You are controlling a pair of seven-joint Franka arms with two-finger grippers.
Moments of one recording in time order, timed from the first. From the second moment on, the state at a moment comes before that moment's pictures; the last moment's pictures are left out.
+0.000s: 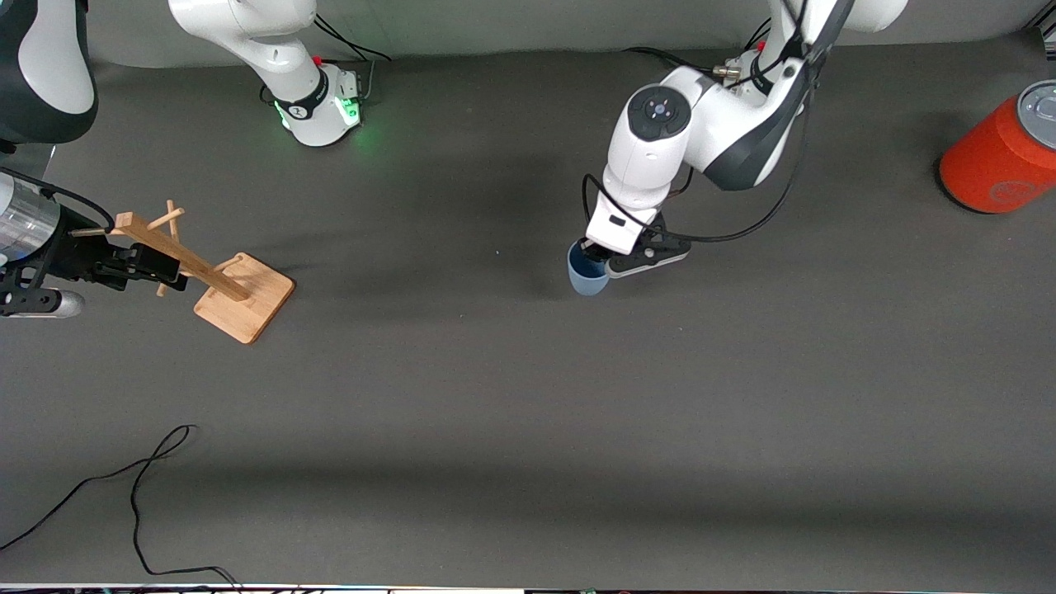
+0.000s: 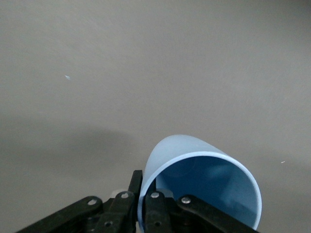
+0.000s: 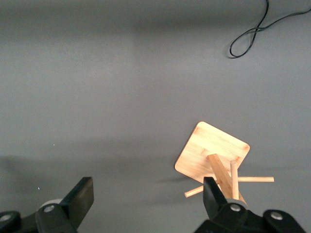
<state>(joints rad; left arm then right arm) -0.60 0.20 -0.11 -2.05 0.01 2.37 -1.02 0.03 0.04 -0.06 -1.71 0.06 1.75 0.03</state>
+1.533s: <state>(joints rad) -0.62 0.26 -0.10 -1.88 -0.05 2.04 -0.86 0.03 0.04 -0.06 -1.72 0.03 1.75 0.03</state>
